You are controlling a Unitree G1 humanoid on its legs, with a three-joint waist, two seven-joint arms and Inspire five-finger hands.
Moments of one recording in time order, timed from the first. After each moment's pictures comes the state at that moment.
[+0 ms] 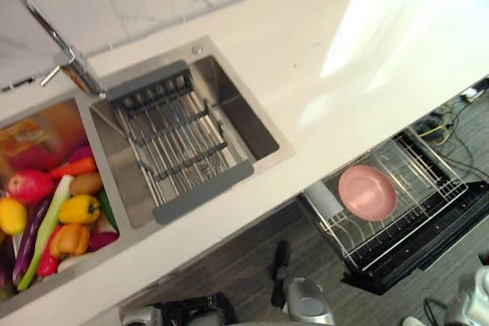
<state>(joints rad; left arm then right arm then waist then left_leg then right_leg) -0.01 0.18 0.14 1.03 -0.14 0.54 -0.26 0.12 -0.22 -0.89 0.41 0.37 -0.29 -0.63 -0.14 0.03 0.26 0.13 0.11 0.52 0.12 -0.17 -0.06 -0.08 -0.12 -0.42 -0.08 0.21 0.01</state>
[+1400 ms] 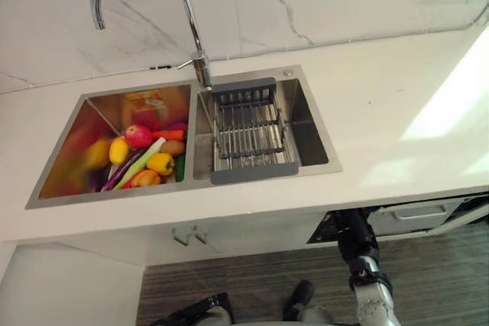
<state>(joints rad) 0.07 0.13 0.20 1.03 -0.29 0.36 -0.20 0.13 -0.19 -0.08 0.60 0.69 -0.13 0.31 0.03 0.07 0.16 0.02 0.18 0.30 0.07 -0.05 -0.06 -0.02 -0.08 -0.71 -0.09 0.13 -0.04</state>
